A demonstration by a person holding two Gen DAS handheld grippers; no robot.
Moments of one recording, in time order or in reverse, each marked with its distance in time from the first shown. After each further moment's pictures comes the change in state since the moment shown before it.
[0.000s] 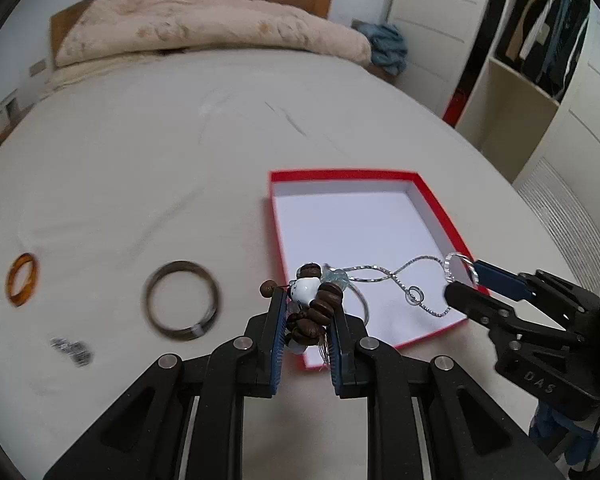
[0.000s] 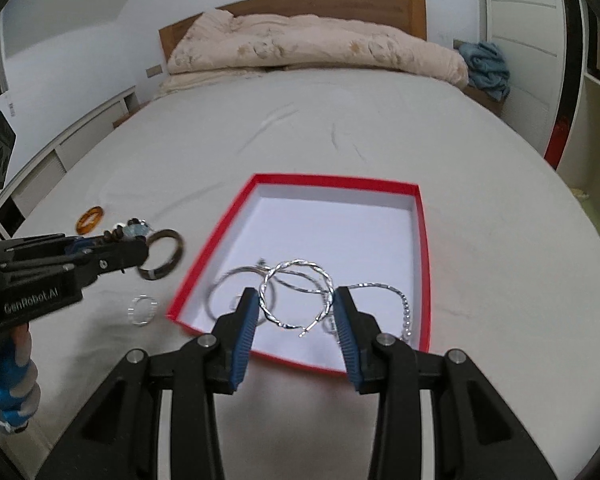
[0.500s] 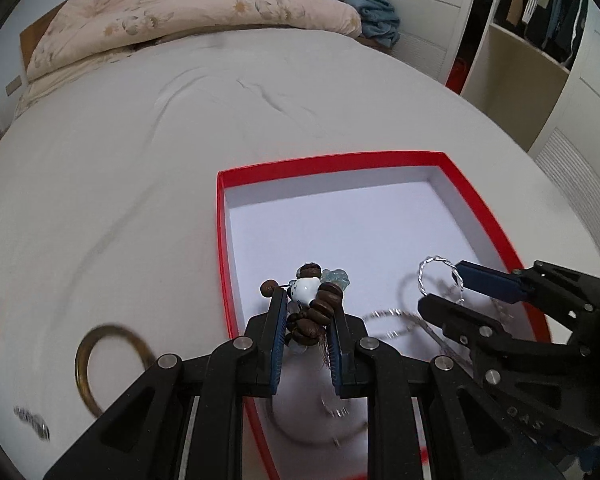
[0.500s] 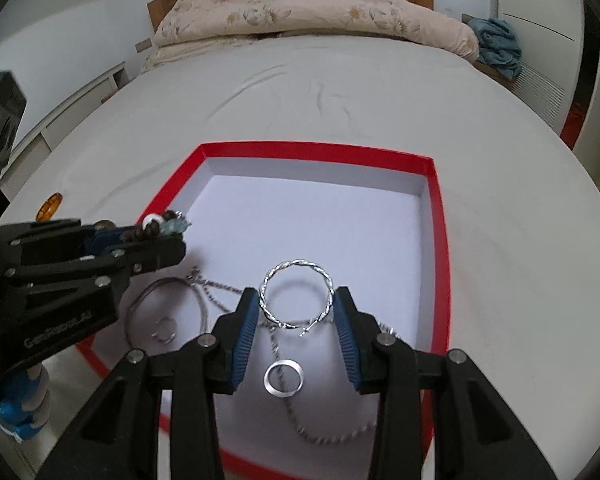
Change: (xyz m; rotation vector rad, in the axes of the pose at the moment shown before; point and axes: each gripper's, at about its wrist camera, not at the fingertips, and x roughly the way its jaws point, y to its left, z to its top) left arm 0.093 -0.013 0.029 0.078 0.062 0.031; right arm 0.078 -0.032 0.013 -0.021 0.099 0.001
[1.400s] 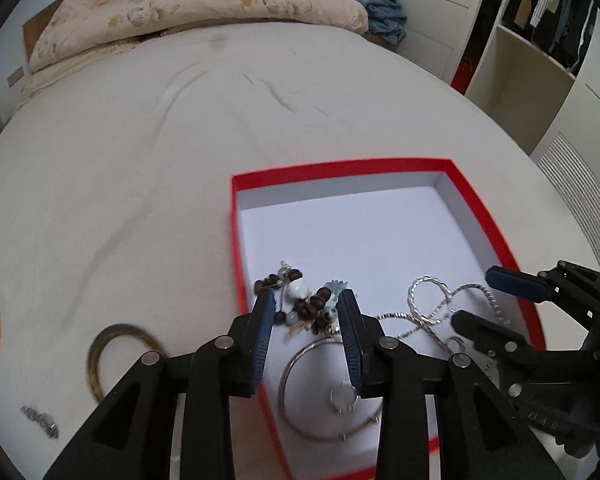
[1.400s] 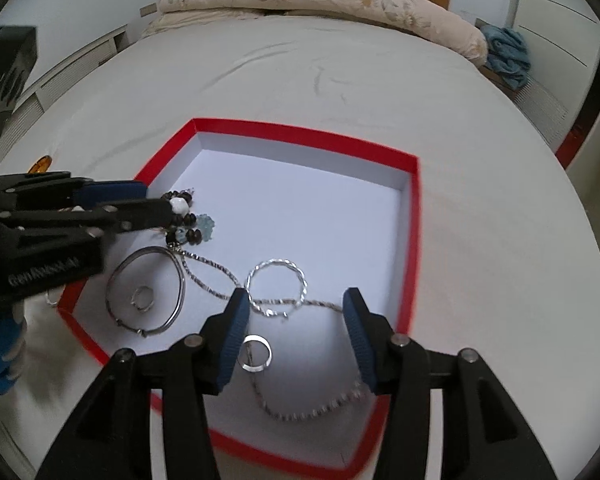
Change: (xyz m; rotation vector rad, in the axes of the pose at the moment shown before) left arm -0.019 0.010 0.004 -0.031 0.021 -0.007; right arm -0.020 -0.001 0.002 -0.086 0.081 -0.071
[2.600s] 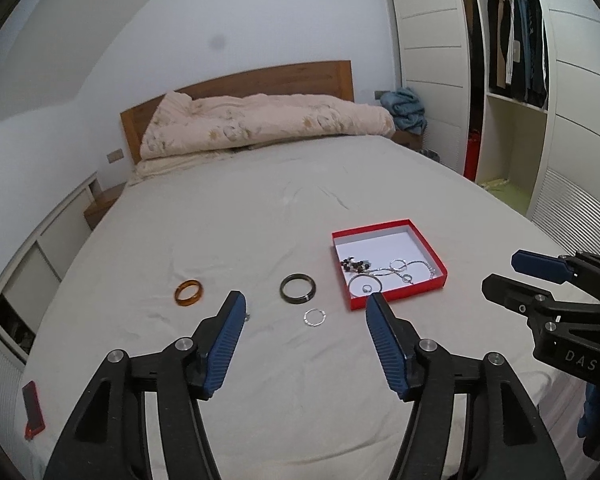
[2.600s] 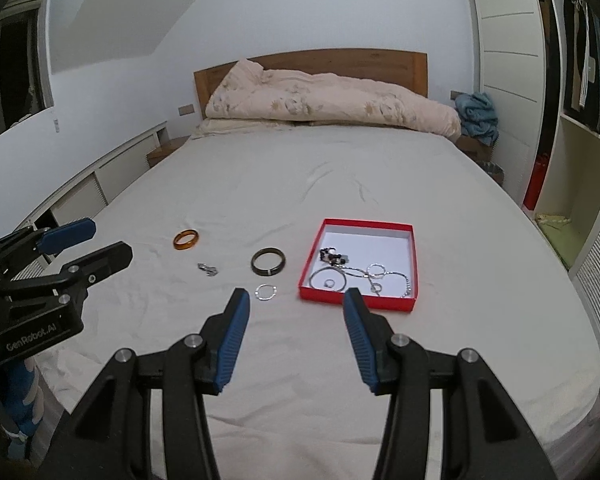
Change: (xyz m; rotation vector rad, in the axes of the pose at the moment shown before) left arm -0.369 -0.033 -0.169 0.052 -0.366 0.272; right arm -0.310 0.134 -0.104 0.079 -0.352 0.068
